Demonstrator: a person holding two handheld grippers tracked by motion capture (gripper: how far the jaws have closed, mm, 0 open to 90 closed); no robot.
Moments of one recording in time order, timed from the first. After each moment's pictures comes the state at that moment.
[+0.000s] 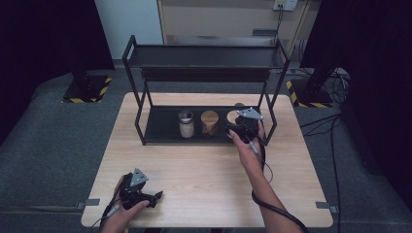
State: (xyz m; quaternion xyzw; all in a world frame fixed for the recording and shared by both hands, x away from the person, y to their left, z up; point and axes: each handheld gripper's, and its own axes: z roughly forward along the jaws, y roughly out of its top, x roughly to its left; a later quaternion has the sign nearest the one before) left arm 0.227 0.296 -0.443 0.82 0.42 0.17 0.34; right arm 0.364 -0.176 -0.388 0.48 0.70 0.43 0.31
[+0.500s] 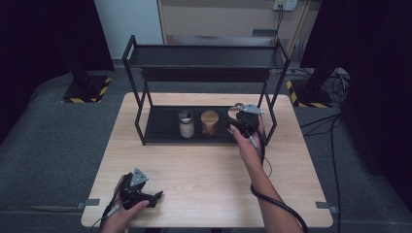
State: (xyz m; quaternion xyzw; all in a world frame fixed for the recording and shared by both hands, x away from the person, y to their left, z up) left arm 0.227 0.296 -0.443 0.82 0.42 0.17 0.34; right arm 0.382 -0.176 -0.390 0.49 0.69 0.42 0.31
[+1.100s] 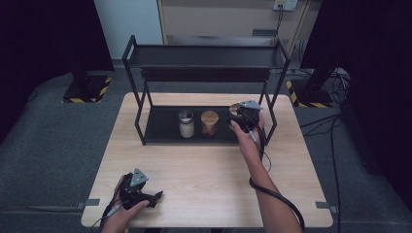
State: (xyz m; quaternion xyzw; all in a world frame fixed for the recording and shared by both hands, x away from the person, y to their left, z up) left arm 0.227 0.296 -0.443 0.82 0.42 0.17 0.34; right arm 0.406 -0.174 -0.392 0.51 0.69 0.41 0.31
